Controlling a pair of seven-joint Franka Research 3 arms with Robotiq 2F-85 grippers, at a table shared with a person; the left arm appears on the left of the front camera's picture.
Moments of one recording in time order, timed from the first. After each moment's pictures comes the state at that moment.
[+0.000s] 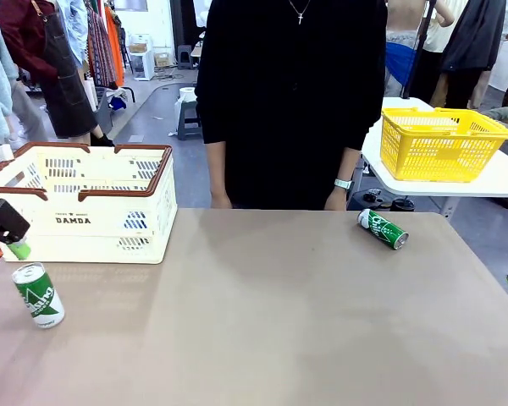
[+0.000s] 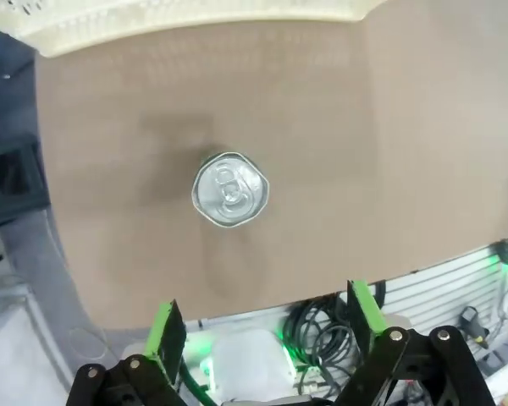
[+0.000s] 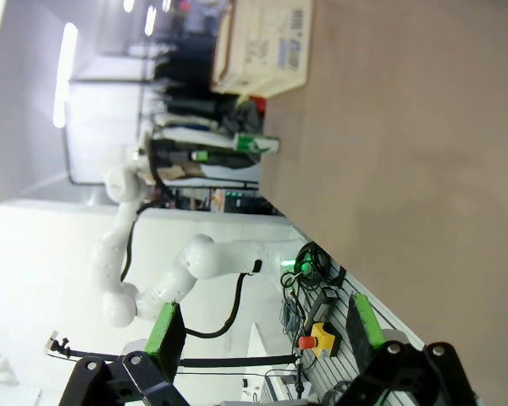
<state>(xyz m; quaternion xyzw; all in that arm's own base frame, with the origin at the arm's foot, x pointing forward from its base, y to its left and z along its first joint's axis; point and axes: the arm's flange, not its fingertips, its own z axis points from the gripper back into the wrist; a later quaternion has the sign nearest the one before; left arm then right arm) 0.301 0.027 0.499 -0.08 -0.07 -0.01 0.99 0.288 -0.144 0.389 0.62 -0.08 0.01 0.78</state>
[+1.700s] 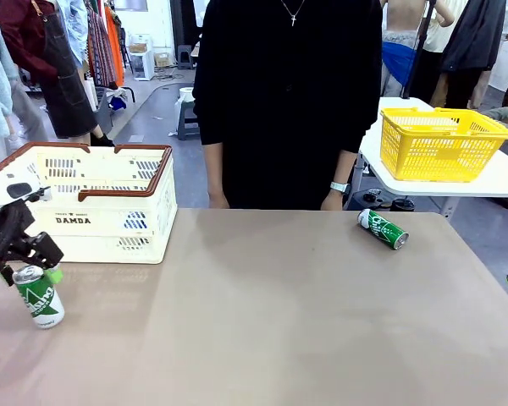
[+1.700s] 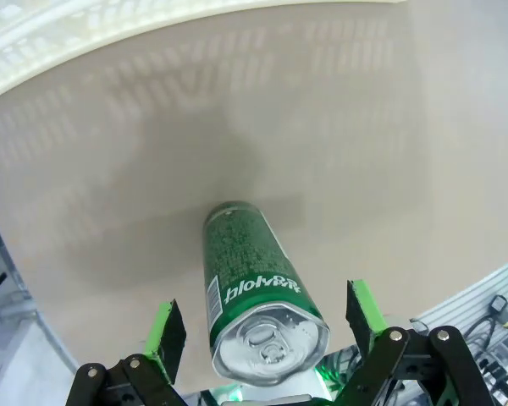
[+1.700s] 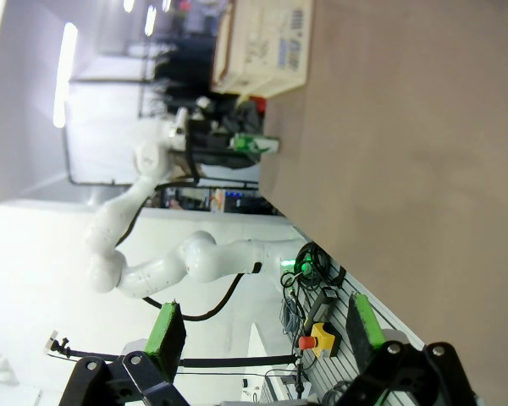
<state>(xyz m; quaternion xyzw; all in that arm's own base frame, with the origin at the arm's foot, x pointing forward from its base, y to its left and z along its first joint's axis) 0.373 0.029 0.396 -0.08 -0.02 -0.06 0.99 0.287 -0.144 0.389 0.62 -0.08 0.01 0.78</state>
